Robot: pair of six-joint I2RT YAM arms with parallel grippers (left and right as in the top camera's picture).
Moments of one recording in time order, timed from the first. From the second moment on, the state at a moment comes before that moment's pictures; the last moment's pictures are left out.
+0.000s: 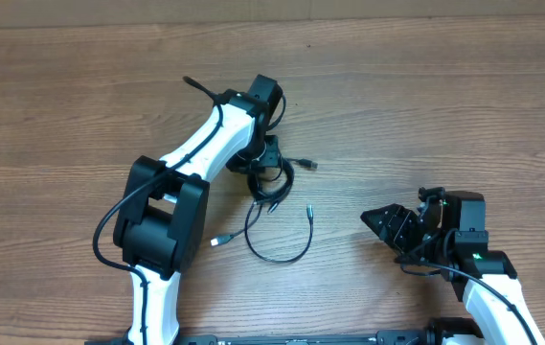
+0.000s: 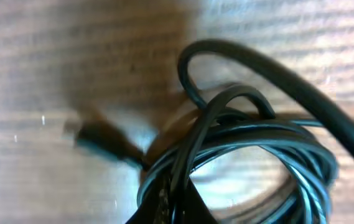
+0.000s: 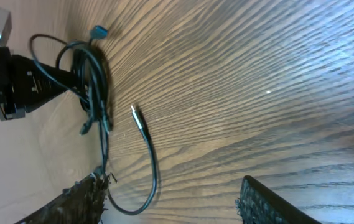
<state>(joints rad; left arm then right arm) -0.44 2.14 1.60 -1.00 0.04 -0.44 -0.03 1.01 0.39 -0.42 -0.64 0.65</state>
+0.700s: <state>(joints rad) -0.44 2.06 1.72 -1.09 0.41 -0.76 0.24 1.02 0.43 -0.18 -0.57 1.11</state>
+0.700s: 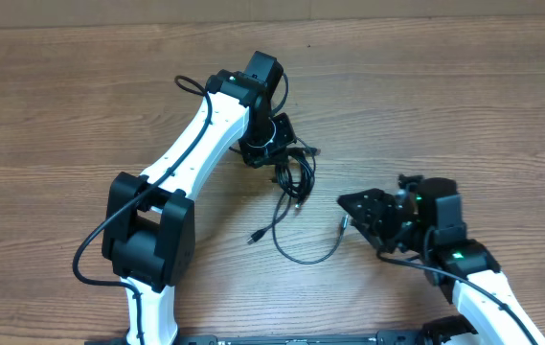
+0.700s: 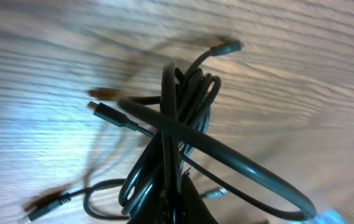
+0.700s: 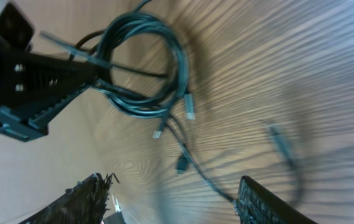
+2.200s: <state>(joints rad) -0.45 1.96 1.72 -0.77 0.57 -1.09 0.57 1.50 0.44 0.26 -0.14 1.95</state>
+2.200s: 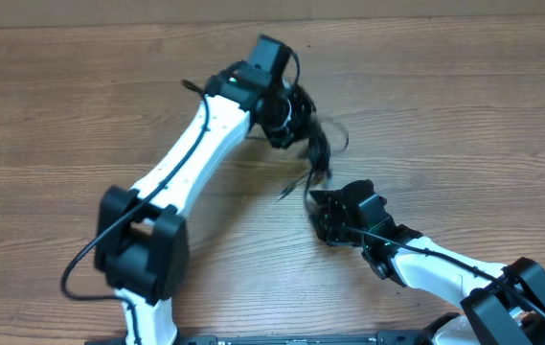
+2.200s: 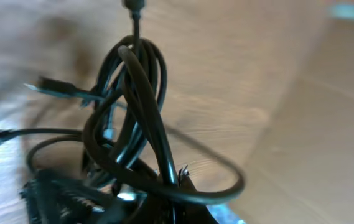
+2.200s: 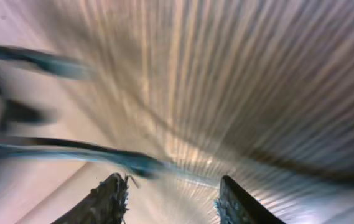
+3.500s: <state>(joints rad) -0.47 1.81 1.73 -0.98 0.37 -1.36 0.56 1.26 0.44 0.43 -0.19 2.09</state>
